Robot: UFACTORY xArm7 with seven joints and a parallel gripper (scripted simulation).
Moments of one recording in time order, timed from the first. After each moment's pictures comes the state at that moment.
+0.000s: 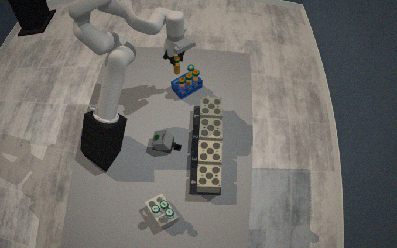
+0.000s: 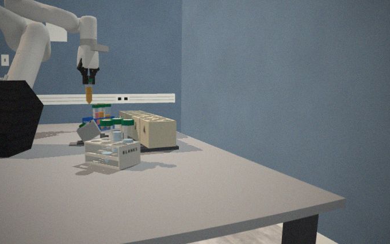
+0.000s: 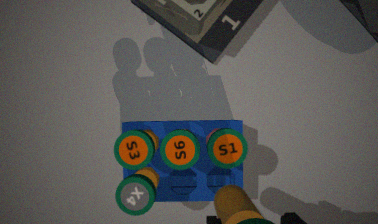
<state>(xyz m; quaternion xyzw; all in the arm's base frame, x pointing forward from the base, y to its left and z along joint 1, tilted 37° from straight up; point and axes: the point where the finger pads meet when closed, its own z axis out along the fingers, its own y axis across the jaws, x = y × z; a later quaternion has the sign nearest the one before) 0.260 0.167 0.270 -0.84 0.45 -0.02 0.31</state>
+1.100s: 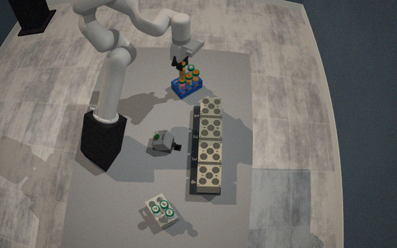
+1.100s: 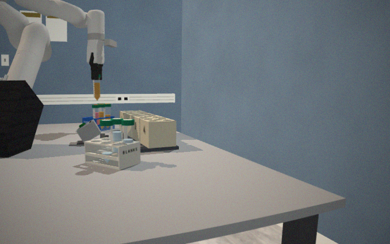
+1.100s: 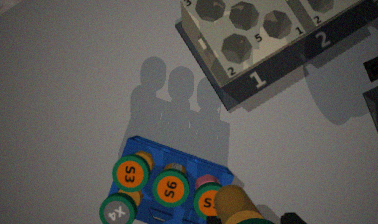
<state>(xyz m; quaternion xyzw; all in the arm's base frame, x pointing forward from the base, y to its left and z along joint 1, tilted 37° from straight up) 0.281 0.113 0.269 -0.90 0.29 -0.08 0.30</state>
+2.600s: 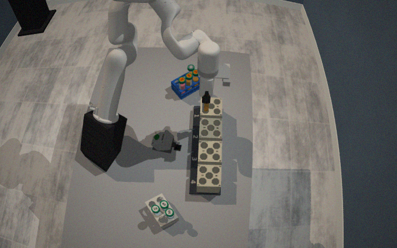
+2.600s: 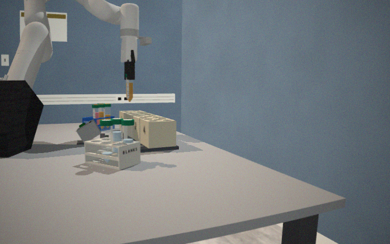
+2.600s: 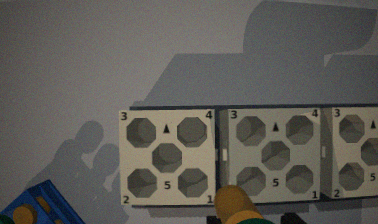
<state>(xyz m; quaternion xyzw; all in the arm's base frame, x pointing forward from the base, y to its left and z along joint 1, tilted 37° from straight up) 0.383 -0.047 0.211 -0.95 0.05 -0.16 0.27</state>
